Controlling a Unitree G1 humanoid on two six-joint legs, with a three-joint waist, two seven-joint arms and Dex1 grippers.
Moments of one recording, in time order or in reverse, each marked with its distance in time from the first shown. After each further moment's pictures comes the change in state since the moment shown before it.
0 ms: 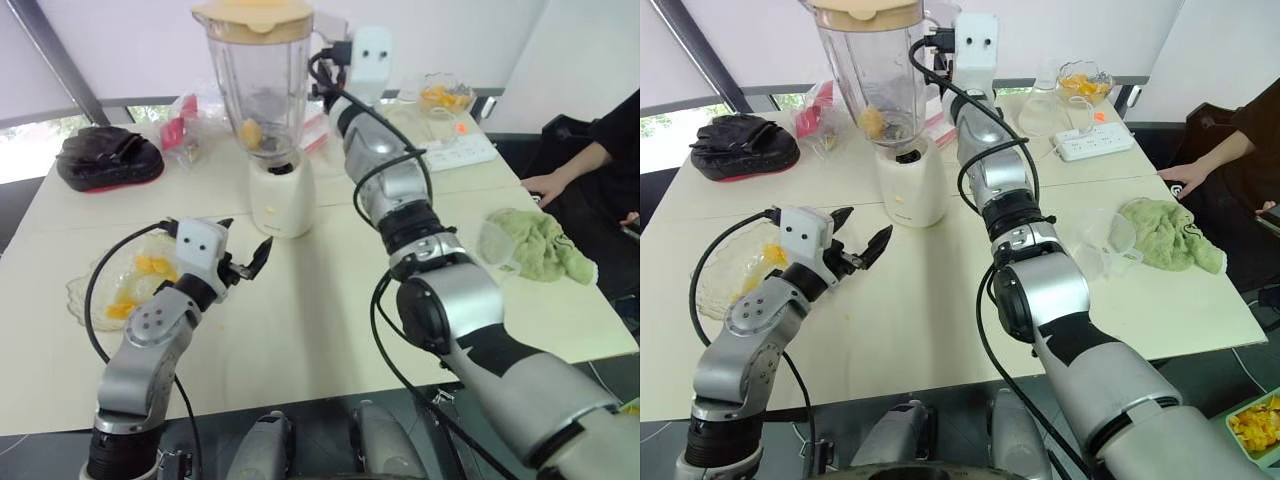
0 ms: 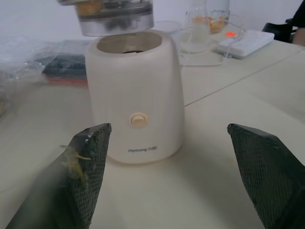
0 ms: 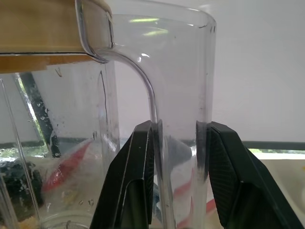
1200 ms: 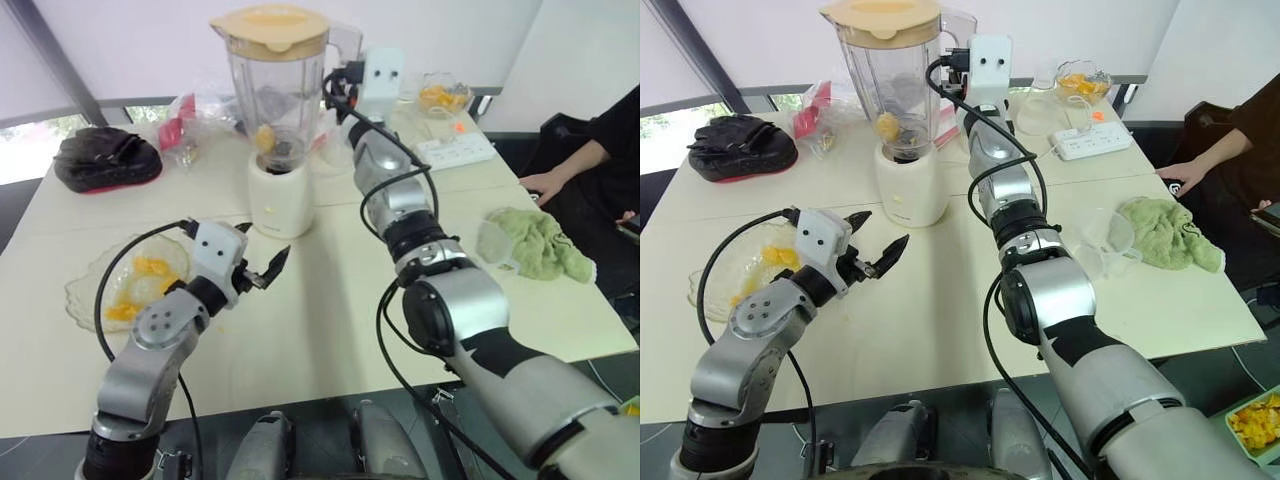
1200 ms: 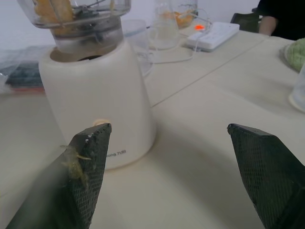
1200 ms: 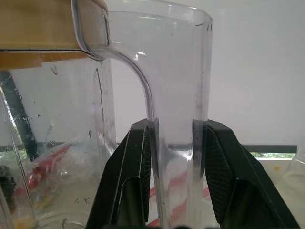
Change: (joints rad) left arm 0.017 0.038 -0.054 -0.049 0.005 0.034 -0.044; right arm 0.041 -0.030 0.002 0.068 -0.023 -0.139 0.000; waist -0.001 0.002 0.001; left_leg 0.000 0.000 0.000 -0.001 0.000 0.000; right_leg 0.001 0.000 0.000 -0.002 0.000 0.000
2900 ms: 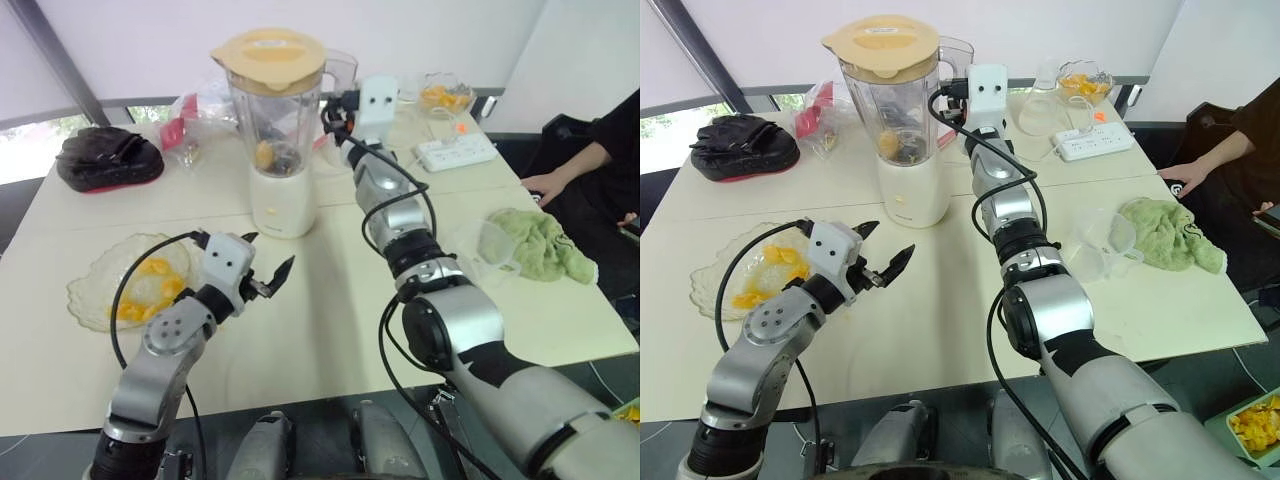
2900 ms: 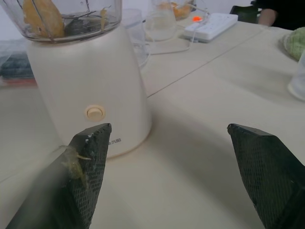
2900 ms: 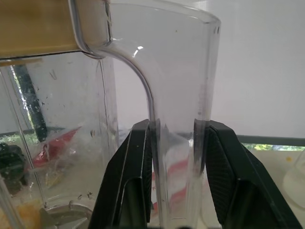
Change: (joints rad) left arm 0.011 -0.018 -0.060 0.058 0.044 -0.087 -0.005; right arm 0.106 -0.002 0.032 -0.071 -0.028 0.010 0.071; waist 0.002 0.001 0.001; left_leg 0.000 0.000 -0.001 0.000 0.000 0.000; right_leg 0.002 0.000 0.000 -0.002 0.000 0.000
